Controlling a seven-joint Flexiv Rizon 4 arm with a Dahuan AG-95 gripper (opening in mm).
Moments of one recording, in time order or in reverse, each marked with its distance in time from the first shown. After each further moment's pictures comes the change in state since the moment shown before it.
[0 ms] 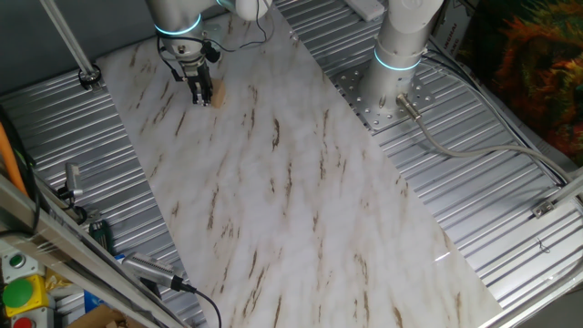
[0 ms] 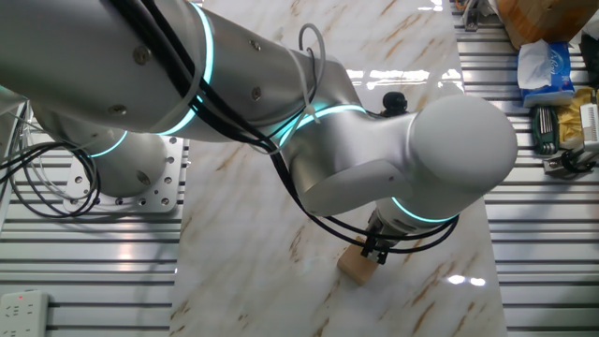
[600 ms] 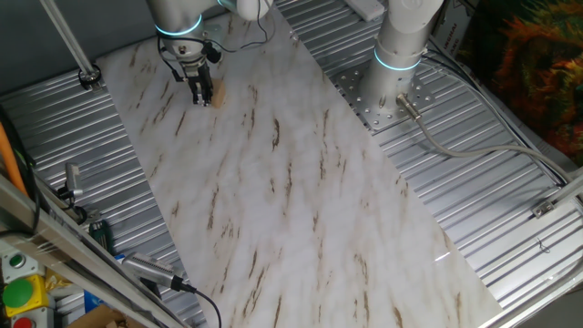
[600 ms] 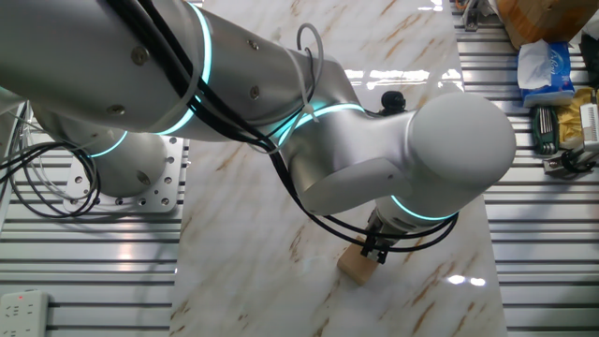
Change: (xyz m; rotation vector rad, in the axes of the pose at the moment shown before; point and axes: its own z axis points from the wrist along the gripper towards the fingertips) arm 0.000 0.000 0.000 0.000 0.003 0.003
